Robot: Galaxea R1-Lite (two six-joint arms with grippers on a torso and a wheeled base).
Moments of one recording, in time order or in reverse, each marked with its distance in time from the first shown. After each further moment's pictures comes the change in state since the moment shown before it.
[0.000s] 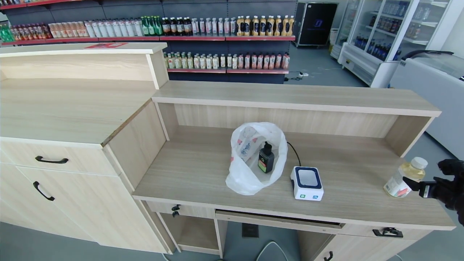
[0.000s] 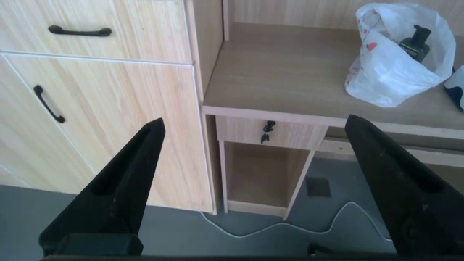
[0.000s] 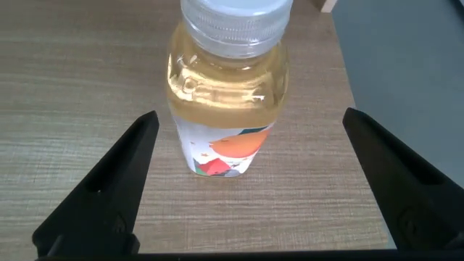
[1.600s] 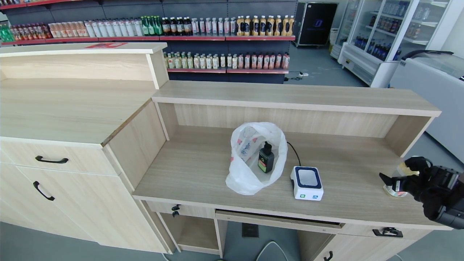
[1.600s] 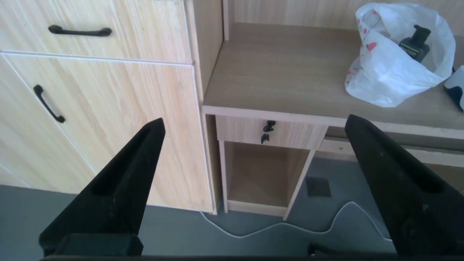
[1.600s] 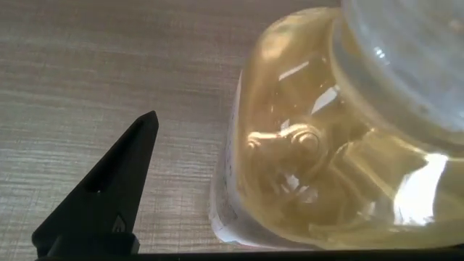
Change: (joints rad) left arm 0.000 0.000 0.000 0.000 0.000 0.000; right arm 0.136 0.189 -0.231 0.005 -0.121 -0.021
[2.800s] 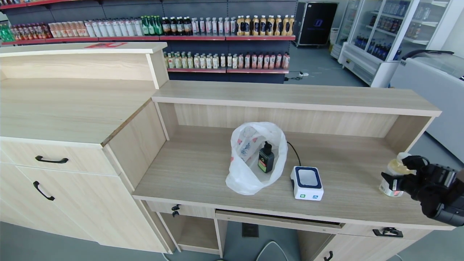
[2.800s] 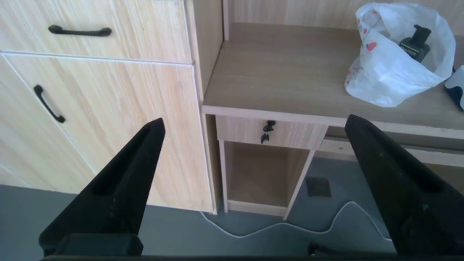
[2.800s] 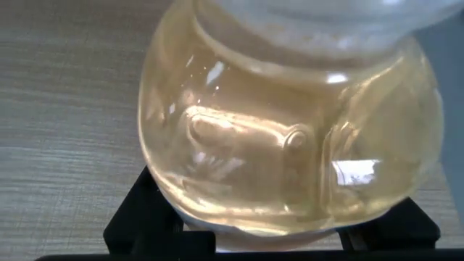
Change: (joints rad) left arm 0.000 0.000 0.000 0.000 0.000 0.000; right arm 0.016 -0.032 0.005 0.056 -0.001 0.047
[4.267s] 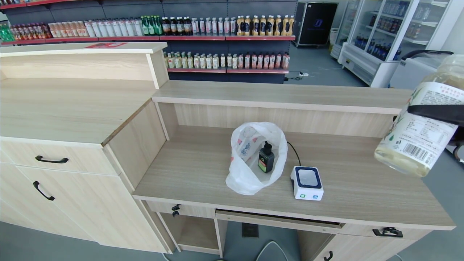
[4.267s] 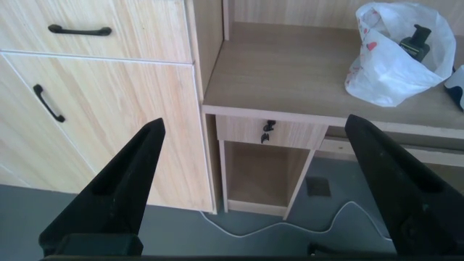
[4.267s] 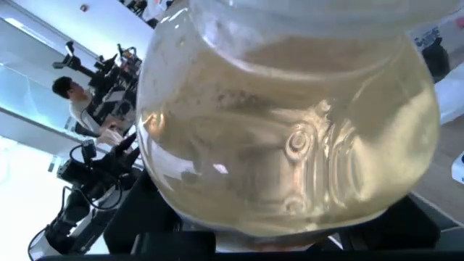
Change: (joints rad) left arm 0.000 0.000 0.000 0.000 0.000 0.000; right arm 0.299 -1.274 0.301 0.837 0.903 0.655
